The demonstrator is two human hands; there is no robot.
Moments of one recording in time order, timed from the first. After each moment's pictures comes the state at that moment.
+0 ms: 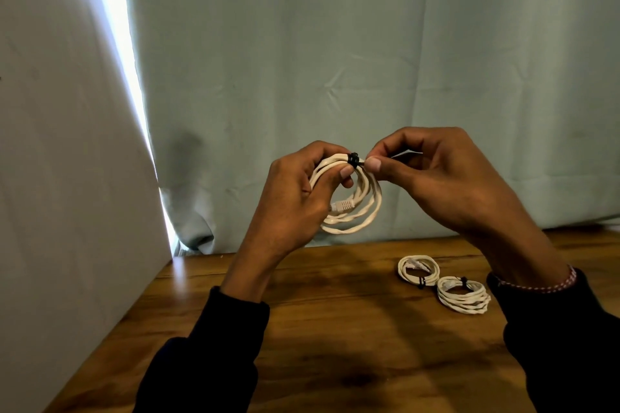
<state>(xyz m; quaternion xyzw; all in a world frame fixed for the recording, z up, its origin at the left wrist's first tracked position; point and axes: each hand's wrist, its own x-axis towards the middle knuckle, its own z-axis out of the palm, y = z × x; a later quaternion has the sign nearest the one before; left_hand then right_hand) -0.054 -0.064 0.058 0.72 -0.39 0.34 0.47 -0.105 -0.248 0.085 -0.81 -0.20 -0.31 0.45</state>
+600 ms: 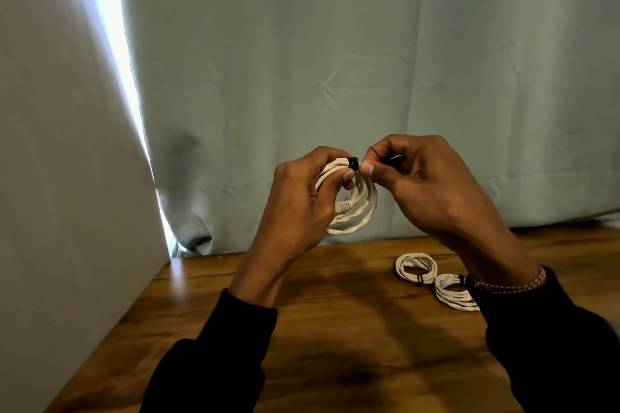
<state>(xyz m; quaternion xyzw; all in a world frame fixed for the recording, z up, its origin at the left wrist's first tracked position) -0.048 -0.075 0.050 0.72 -0.38 0.38 0.45 -0.093 -0.241 0.074 -0.83 -0.15 -0.33 0.43</state>
